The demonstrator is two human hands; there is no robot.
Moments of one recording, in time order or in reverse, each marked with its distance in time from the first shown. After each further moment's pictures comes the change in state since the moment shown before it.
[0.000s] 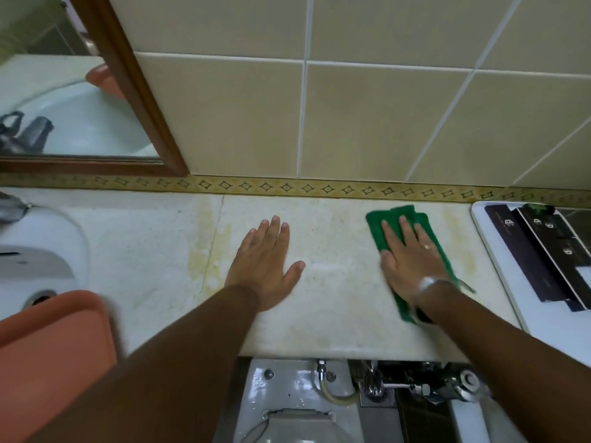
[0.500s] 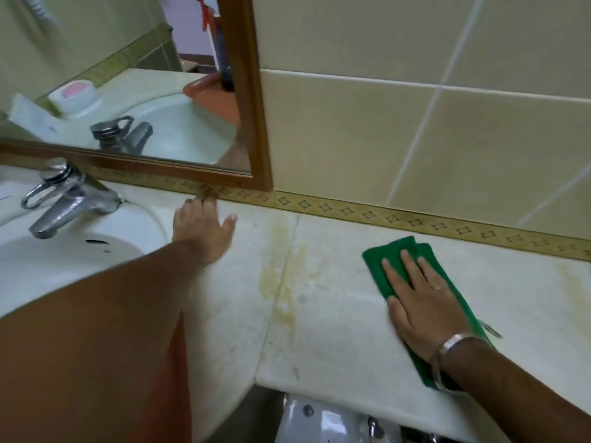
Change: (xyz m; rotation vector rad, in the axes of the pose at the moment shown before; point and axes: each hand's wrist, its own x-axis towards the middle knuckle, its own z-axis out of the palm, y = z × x) left_hand 0.004 -0.226 -0.044 0.024 0.205 -0.591; right_hand 0.014 -0.113 0.014 -0.051 0.066 -0.345
